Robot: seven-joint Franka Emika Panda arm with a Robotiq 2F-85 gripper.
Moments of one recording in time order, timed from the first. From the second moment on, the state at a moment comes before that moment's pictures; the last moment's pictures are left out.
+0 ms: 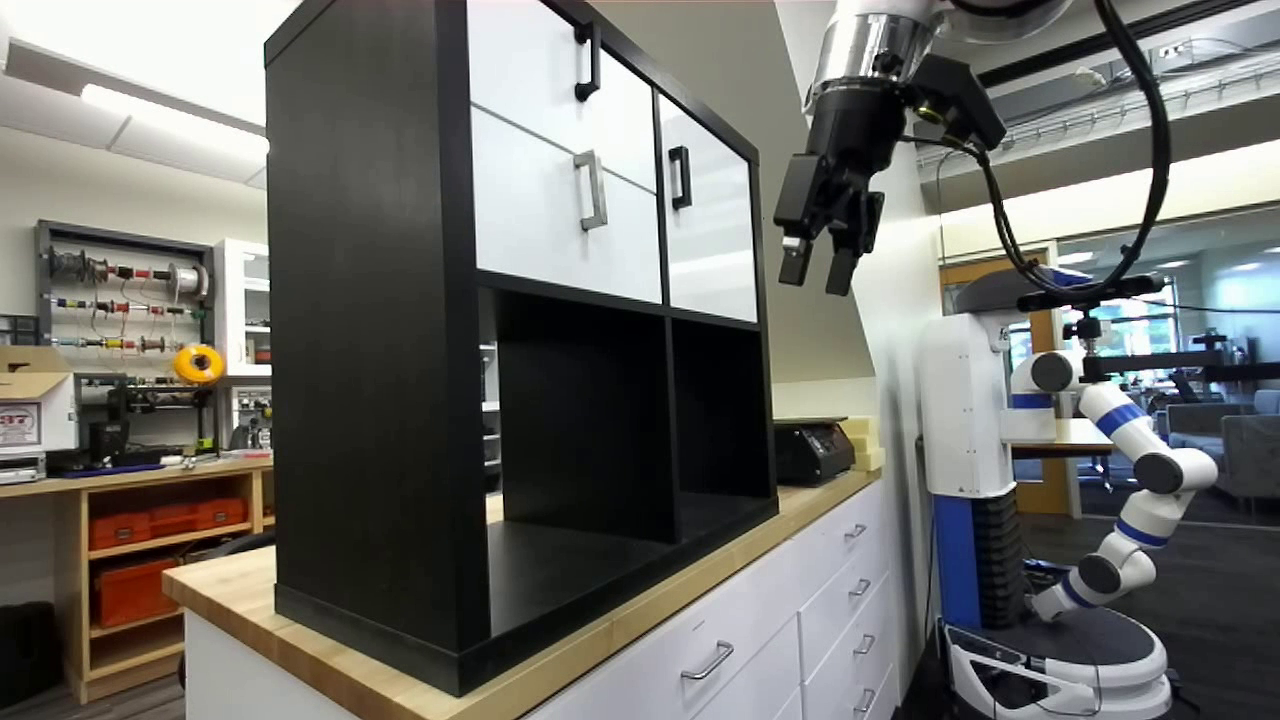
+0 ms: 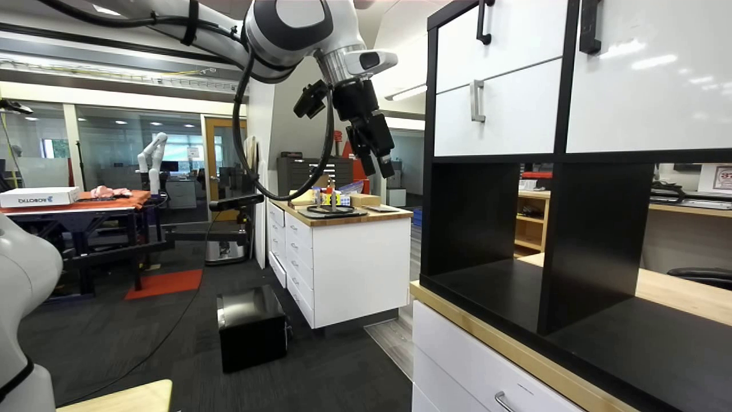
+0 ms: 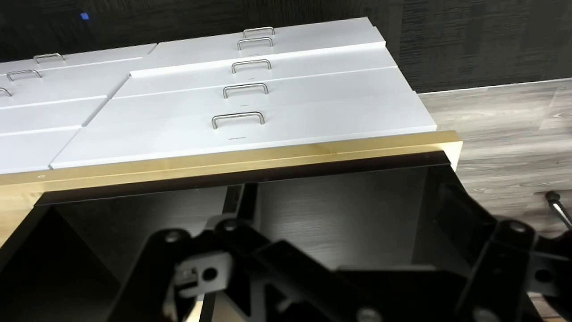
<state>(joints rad) -0.02 -0.39 0.07 -2.11 -0.06 2.08 0.23</state>
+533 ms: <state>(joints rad) -0.02 -0.37 0.08 -2.08 -0.08 2.14 0.23</state>
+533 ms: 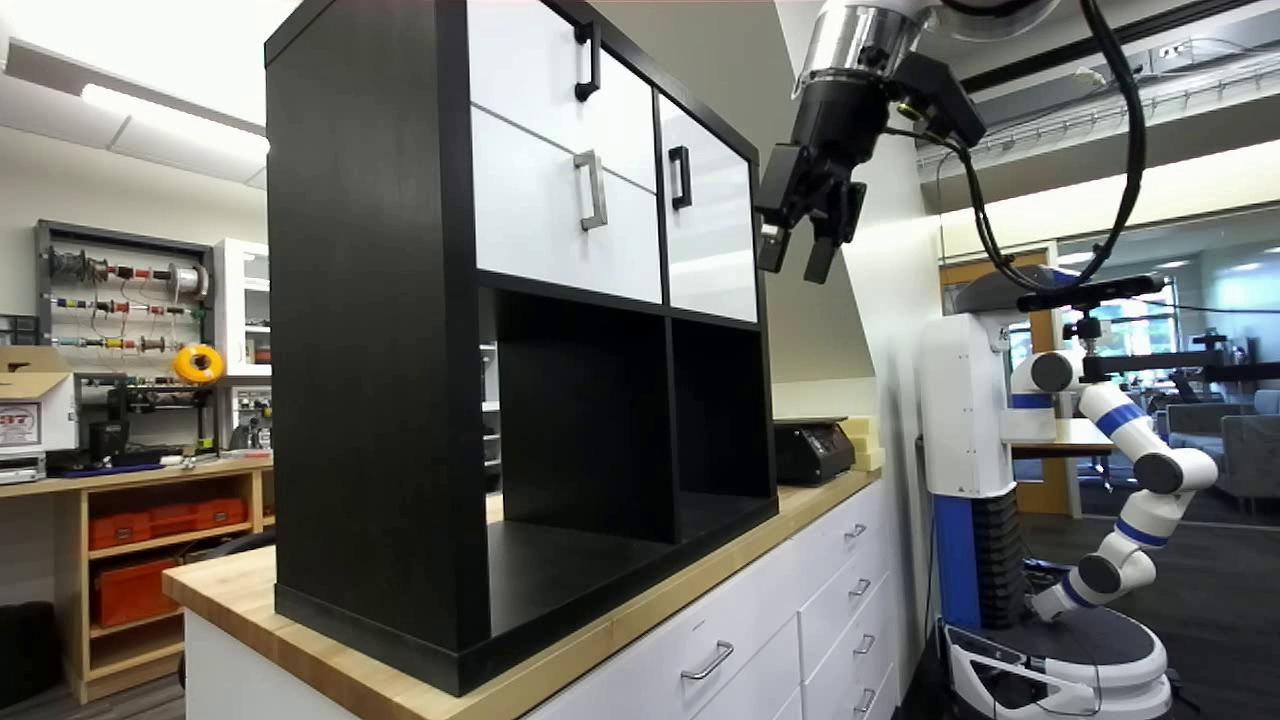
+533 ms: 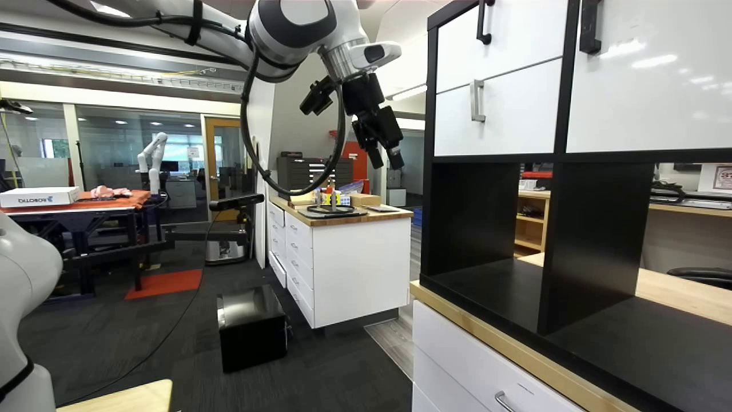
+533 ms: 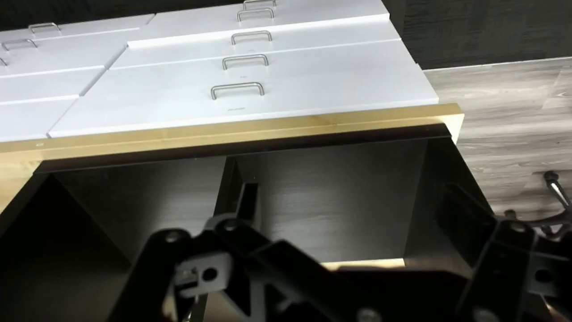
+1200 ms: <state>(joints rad) -0.02 -0.20 0.07 -1.86 -0.17 2.25 0.23</state>
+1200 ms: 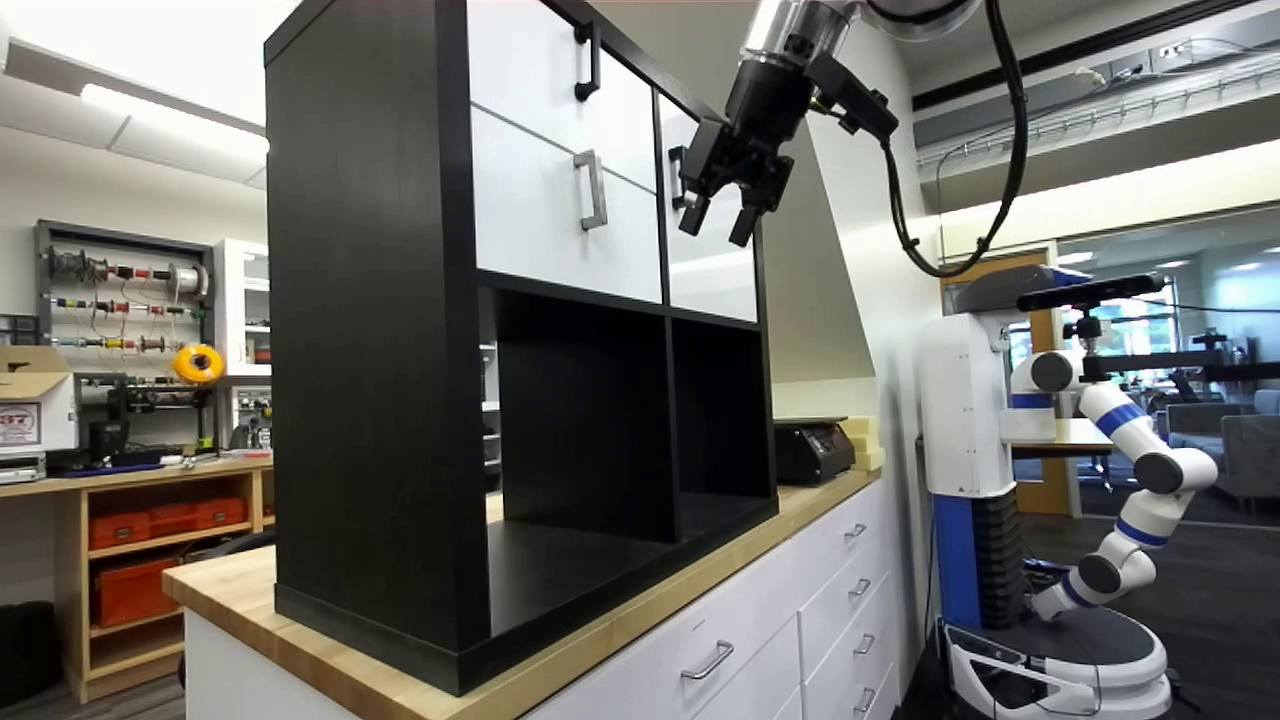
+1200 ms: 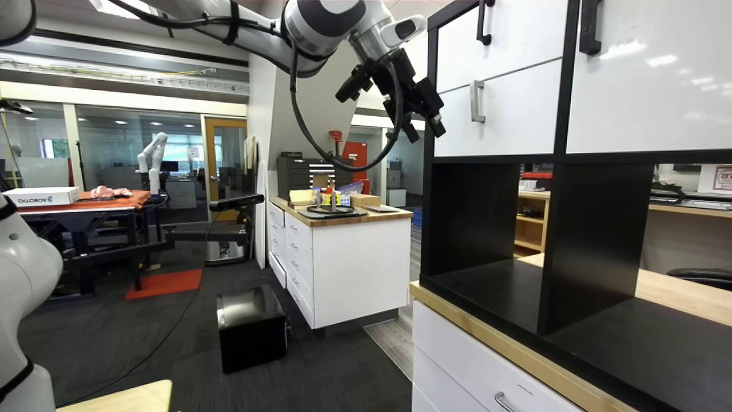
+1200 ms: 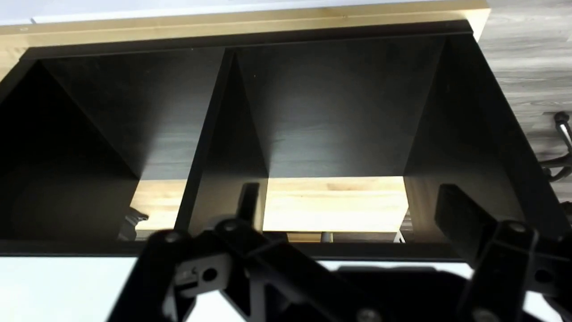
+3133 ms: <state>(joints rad) 0.03 0.11 0.07 -1.40 -0.25 2.27 0.23</state>
